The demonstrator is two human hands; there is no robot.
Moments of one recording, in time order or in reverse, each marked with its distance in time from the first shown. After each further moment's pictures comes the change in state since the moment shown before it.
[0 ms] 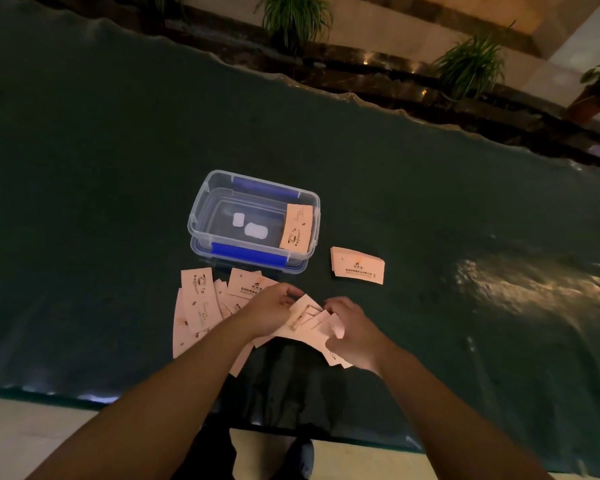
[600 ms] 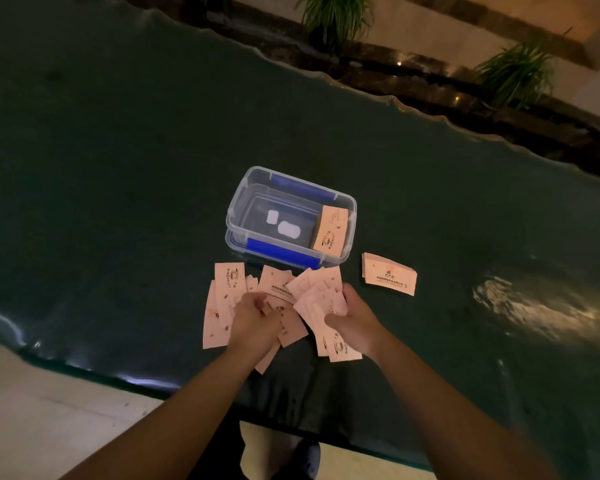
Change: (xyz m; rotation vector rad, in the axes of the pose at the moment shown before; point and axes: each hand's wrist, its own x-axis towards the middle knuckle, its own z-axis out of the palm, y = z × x) left_hand -0.047 -0.053 -0.012 -0.427 0.517 -0.226; right_hand 0.044 -0.052 0.018 0.399 -0.015 0.109
